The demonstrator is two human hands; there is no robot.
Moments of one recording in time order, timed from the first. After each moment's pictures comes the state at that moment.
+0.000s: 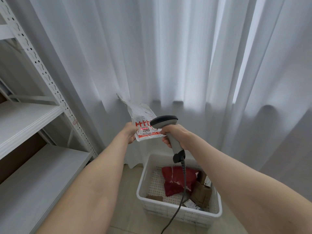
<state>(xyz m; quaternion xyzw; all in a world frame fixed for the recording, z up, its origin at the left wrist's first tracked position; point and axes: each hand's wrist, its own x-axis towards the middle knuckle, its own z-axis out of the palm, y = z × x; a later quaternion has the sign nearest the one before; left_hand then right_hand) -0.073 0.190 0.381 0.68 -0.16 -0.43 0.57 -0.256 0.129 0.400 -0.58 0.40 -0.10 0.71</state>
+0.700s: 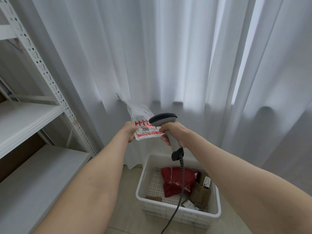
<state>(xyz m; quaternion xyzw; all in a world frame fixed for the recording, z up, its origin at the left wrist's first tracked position) -0.069 0.192 0.383 0.70 -0.15 -0.42 0.57 -0.251 0.134 0.409 -0.58 0.39 -0.12 0.71</state>
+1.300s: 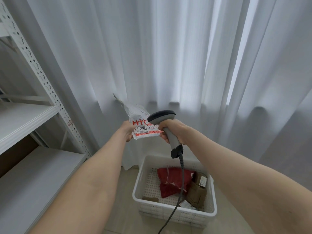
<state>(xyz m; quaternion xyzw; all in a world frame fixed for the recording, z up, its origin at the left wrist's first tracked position) -0.067 0.190 0.384 0.69 -0.15 -0.42 0.57 -0.254 0.135 0.422 -0.58 0.40 -0.10 0.70</state>
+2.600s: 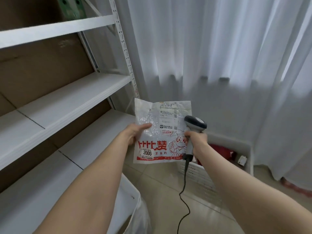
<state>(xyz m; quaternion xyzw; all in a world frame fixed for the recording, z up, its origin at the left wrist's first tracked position) -0.135 0.565 0.389 0.76 -0.09 -0.38 0.53 -0.297 0.404 0.330 -0.44 0.49 -0.22 0.72</state>
